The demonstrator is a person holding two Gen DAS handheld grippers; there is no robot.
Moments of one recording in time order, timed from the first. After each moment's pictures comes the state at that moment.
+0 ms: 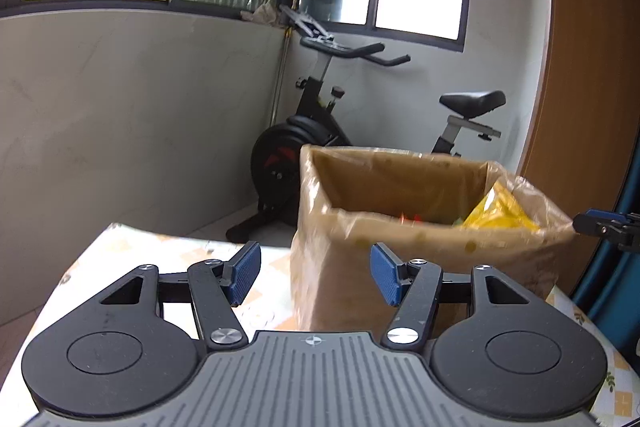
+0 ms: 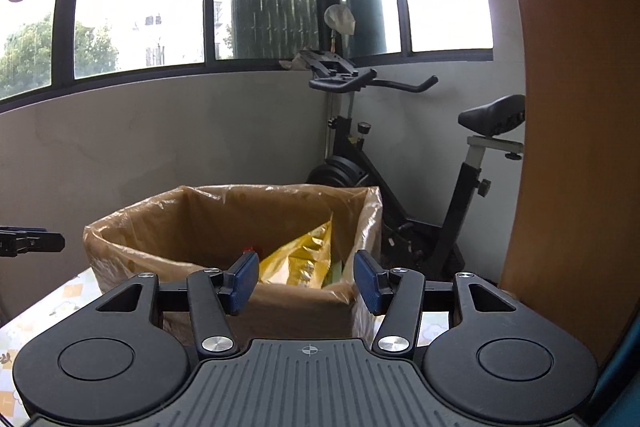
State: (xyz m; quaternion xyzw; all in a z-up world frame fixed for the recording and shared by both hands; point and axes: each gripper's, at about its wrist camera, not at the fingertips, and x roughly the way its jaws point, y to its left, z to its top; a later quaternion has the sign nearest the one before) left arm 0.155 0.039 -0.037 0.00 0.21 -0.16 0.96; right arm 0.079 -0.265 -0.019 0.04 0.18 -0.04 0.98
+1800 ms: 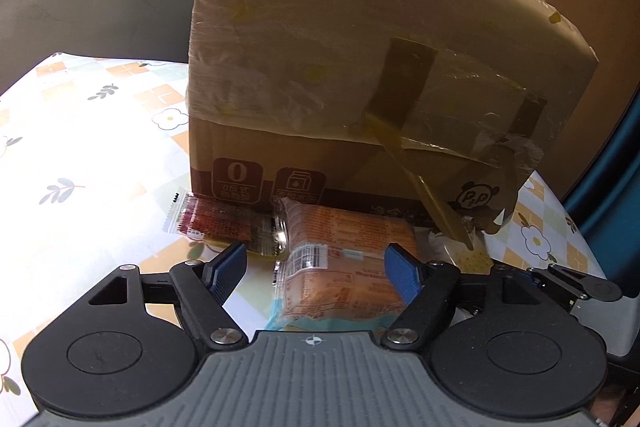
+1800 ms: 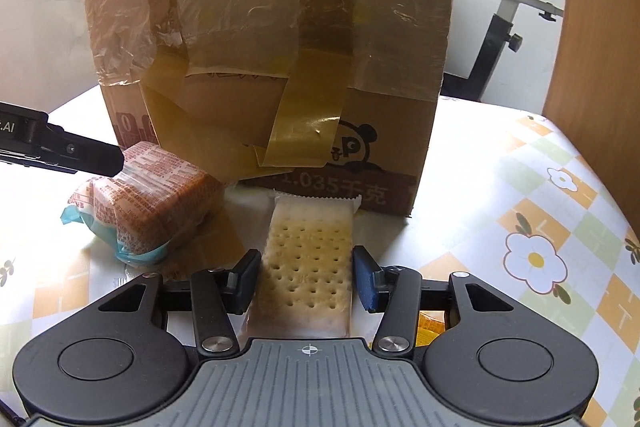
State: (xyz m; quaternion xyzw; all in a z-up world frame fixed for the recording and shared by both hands) left arm 0.151 -0.034 -0.164 -0.04 0.38 -0.18 0.91; right arm 0.074 -0.204 -0.204 0.02 0.36 -0.02 0.93
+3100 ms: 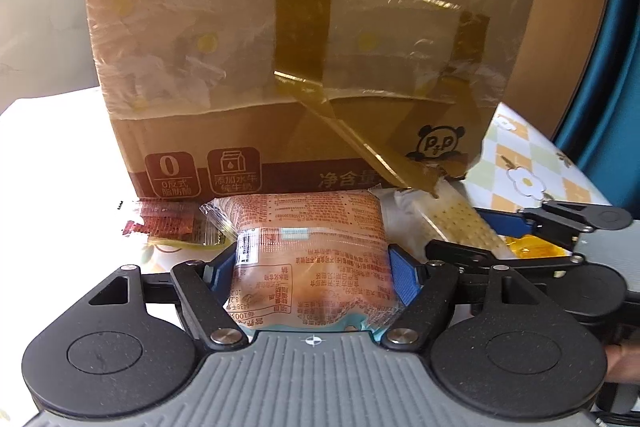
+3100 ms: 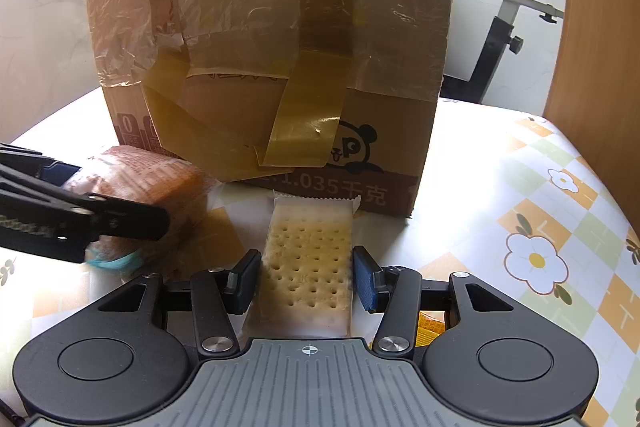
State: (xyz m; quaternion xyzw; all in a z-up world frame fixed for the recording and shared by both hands) left arm 0.141 -0.083 -0.190 0.05 0.36 -0.23 0.90; right arm 0.075 -0.204 -0.204 0.02 0.36 -0.02 0.93
